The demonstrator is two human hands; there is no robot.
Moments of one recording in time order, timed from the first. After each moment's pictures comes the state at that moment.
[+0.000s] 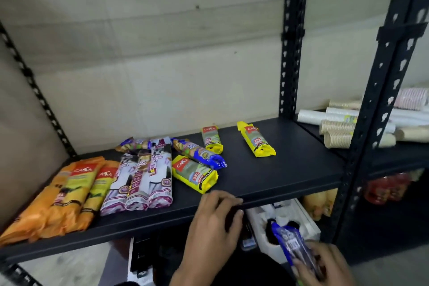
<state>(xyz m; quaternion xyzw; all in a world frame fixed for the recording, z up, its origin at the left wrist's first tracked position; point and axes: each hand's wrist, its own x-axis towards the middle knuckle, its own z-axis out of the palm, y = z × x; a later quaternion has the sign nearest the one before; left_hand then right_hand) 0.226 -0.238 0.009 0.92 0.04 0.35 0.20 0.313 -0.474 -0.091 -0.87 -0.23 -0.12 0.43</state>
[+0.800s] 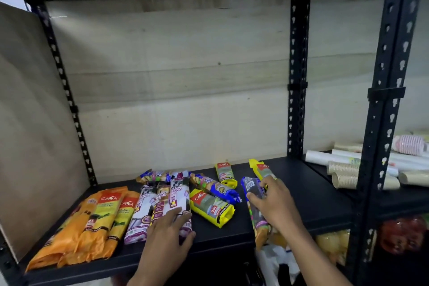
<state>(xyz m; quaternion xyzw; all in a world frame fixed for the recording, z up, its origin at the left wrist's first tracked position) 0.177 -0.106 0.031 0.95 0.22 0.22 0.09 0.384 -0.315 0.066 -0.87 -0.26 -0.10 0.41</state>
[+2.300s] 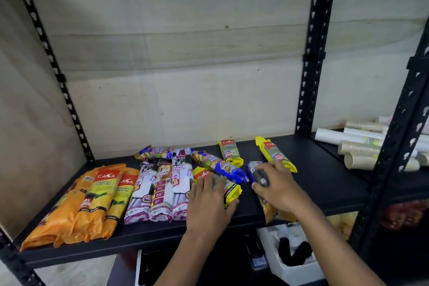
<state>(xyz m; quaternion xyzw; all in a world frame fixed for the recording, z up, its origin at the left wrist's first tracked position) 0.257 -0.150 0.030 0.95 0.20 0.22 0.03 0.409 -0.299 0.049 -0.88 -0.36 -0.01 0.31</state>
